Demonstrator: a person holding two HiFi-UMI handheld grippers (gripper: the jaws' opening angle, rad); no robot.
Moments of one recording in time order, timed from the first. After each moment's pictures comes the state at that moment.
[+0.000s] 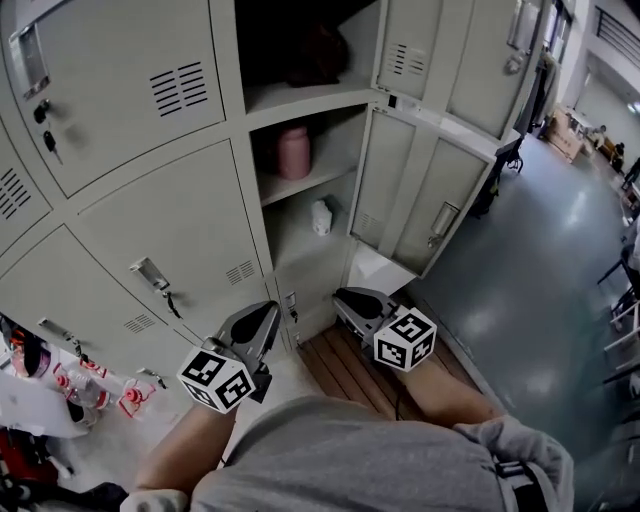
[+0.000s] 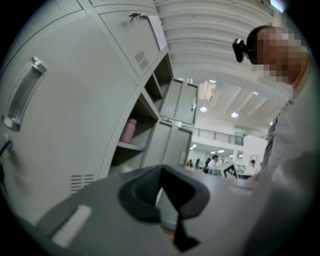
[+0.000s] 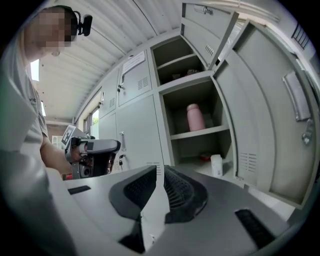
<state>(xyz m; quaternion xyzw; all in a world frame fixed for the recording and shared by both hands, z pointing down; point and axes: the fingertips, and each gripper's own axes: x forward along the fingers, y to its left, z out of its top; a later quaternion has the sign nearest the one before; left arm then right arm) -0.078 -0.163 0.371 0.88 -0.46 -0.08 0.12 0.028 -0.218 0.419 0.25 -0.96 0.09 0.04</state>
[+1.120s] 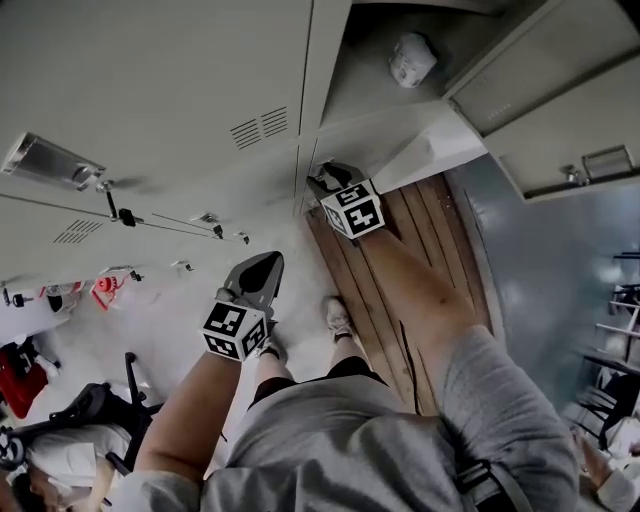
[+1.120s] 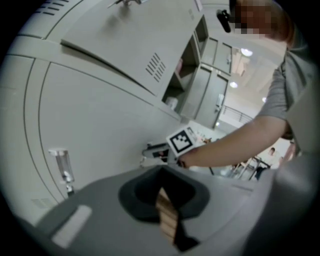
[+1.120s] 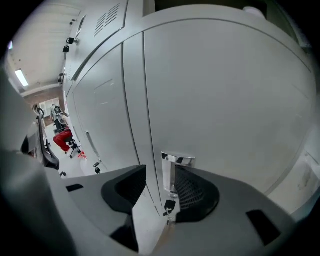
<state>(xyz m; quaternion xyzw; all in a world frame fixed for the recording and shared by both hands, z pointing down) -0.141 -0.150 0.699 0.80 -0.53 0.06 0.26 -0.120 -0.341 0.784 0.25 -0.91 0.11 0.30</state>
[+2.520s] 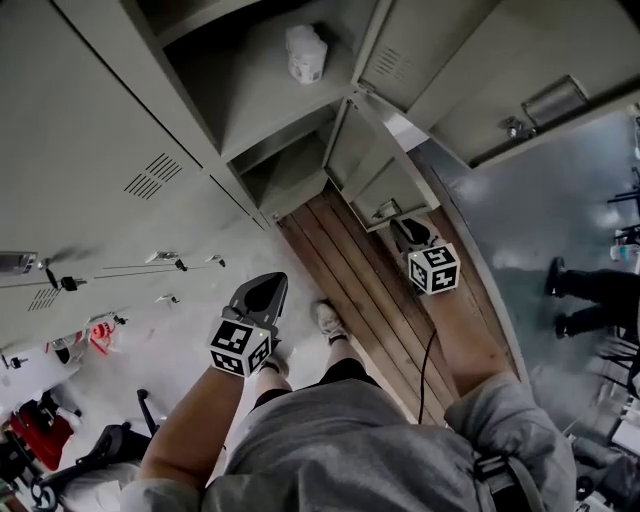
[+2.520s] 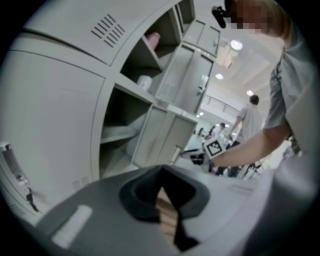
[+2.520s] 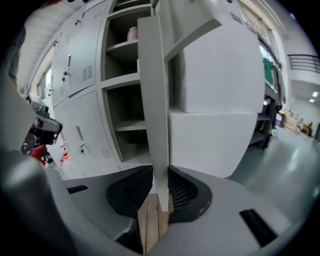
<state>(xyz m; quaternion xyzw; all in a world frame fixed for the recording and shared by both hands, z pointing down) -0.028 -0.167 0.712 0.85 -0.43 0.11 0.26 0.214 -0.302 0.788 0.43 -0.85 0.16 0.27</state>
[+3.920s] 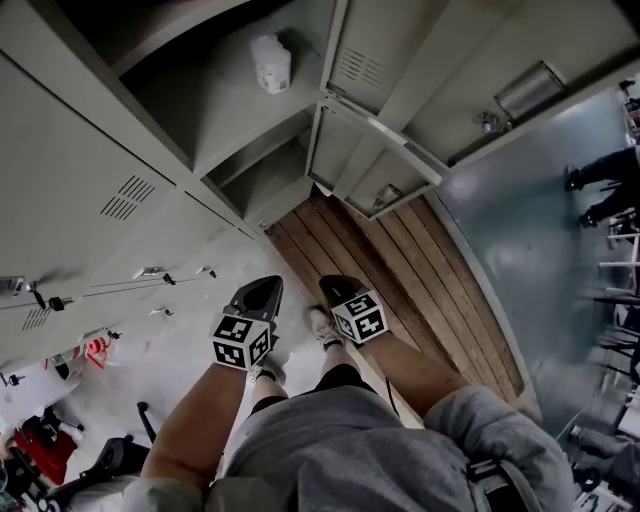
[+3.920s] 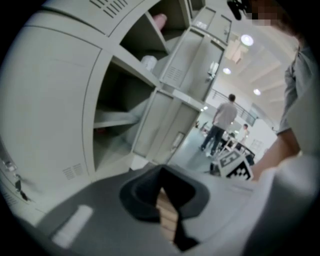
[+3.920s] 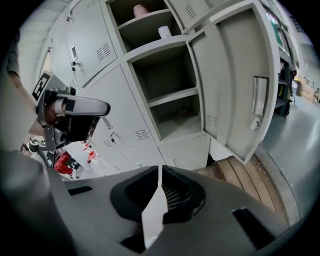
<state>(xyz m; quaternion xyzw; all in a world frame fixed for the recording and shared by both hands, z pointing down) -0.002 -0.181 0.750 0.84 -0.43 0.14 0.31 0.092 -0.171 0.854 0.33 -0.85 0.29 0.30</state>
